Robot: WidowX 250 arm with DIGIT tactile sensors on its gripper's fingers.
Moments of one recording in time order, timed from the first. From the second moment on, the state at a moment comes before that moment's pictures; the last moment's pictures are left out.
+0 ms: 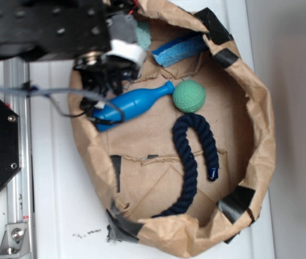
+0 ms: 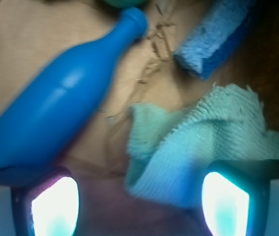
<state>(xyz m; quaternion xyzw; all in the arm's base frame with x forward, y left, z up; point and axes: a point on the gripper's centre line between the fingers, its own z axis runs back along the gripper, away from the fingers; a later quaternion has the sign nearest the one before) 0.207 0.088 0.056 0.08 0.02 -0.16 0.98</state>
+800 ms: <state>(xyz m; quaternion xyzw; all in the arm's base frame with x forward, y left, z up) 0.228 0.084 0.028 0.14 0.03 -0.17 0.98</state>
